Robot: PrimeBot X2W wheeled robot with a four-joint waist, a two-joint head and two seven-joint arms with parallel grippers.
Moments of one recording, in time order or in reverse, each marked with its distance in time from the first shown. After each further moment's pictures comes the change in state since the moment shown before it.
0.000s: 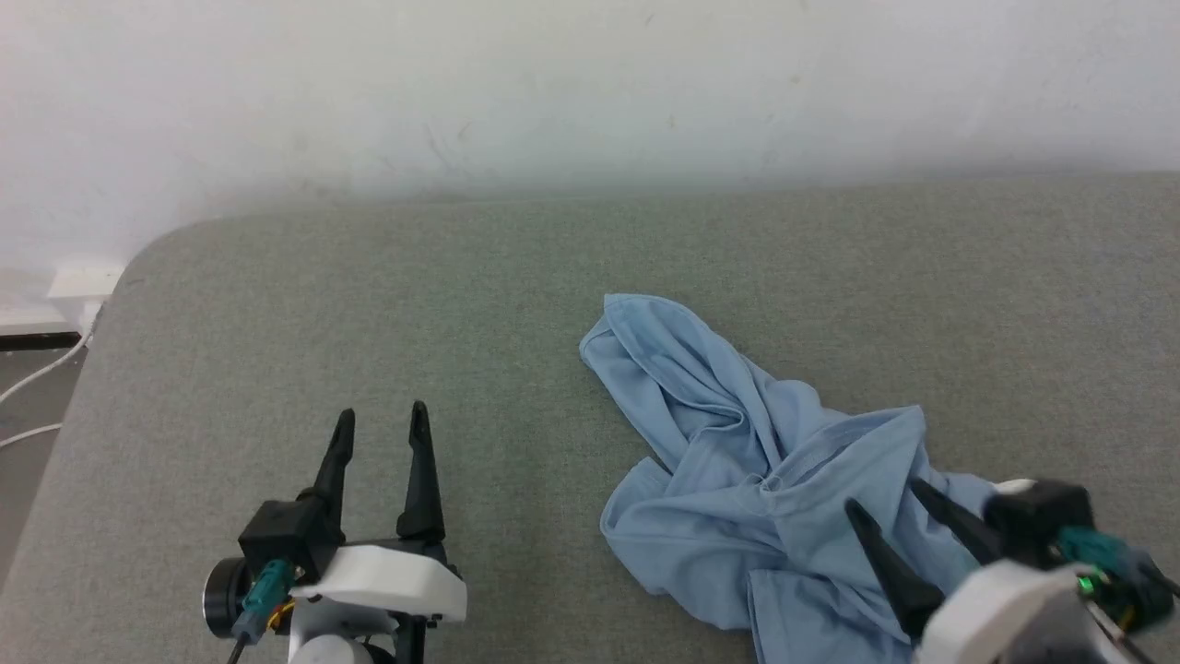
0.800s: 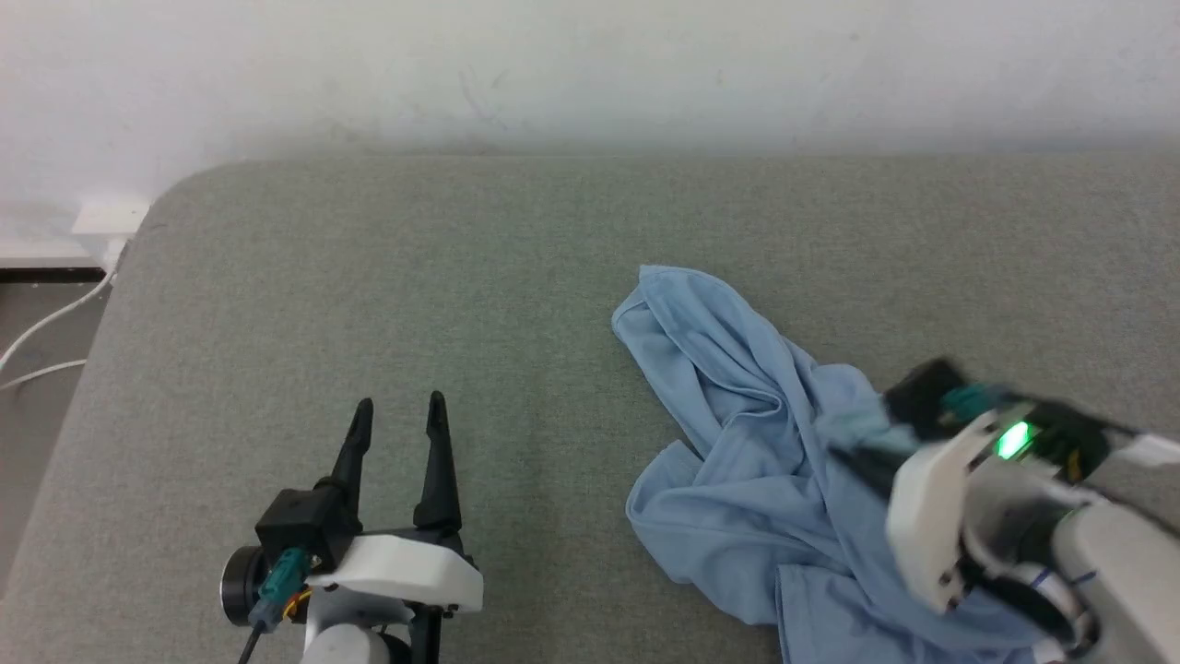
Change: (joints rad) left arm -0.023 0.000 -0.044 0.006 -0.022 0.021 0.000; right arm -0.491 -0.342 0.468 0.258 0.264 0.000 0.238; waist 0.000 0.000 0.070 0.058
